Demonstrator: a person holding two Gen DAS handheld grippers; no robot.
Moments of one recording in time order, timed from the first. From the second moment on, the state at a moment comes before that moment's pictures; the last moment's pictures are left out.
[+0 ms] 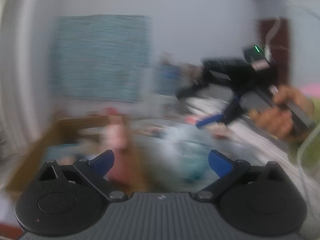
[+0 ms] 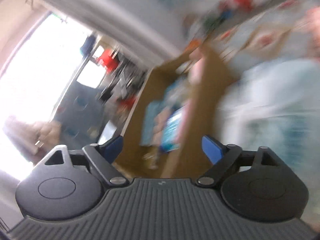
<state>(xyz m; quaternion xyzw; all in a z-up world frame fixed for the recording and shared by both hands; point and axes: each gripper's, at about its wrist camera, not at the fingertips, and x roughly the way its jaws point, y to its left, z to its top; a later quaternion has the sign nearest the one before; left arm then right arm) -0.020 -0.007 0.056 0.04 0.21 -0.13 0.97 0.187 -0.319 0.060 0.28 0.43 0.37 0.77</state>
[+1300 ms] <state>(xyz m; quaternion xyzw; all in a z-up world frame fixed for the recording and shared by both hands) 0.121 -0.195 -0.078 0.10 0.35 -0.27 0.89 0.167 -0.420 -0.090 0.17 0.51 0.18 0.83</state>
